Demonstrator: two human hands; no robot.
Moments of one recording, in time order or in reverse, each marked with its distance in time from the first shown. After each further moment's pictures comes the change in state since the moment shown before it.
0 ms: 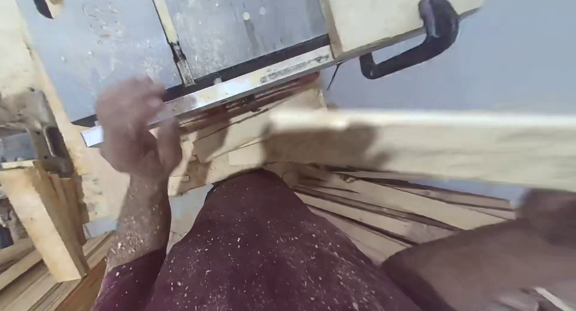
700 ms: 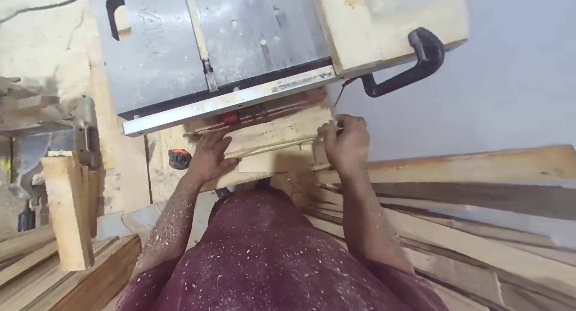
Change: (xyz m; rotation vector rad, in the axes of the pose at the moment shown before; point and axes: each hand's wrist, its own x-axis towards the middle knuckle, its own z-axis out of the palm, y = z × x) left_hand -0.110 -0.018 0.052 0.169 -0.878 -0.520; right_hand -0.054 0.078 0.253 -0.959 -0.607 -0.206
